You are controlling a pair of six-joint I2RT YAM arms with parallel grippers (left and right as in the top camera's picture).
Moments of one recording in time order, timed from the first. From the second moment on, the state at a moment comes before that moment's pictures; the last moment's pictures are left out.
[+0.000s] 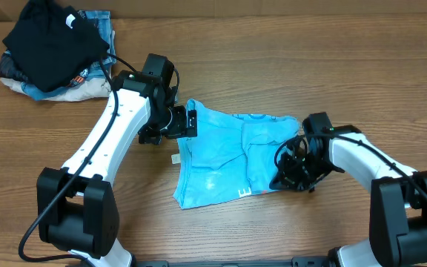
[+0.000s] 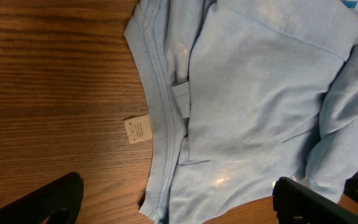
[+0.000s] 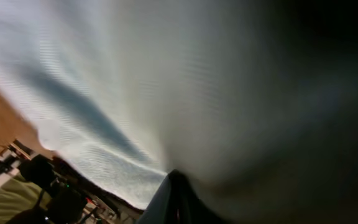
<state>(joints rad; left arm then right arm) -0.26 1.80 1.44 -1.14 0.21 -0.33 0.15 1.68 0.83 -0.87 -0.64 0.39</state>
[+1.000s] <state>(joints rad) -0.26 1.80 1.26 -0.95 0.26 -0.33 0.15 1.63 1.29 -1.13 -0.43 0.45</state>
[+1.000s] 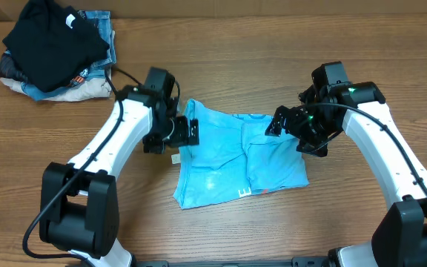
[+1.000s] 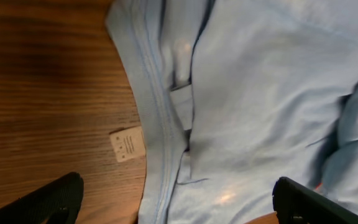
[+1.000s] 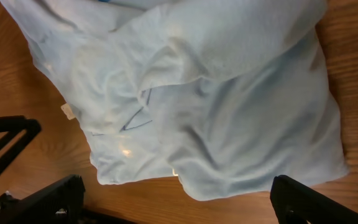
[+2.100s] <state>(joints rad) -0.19 1.96 1.18 -0.78 0.65 -0.33 0.15 1.63 1.29 -1.14 -0.42 0.43</state>
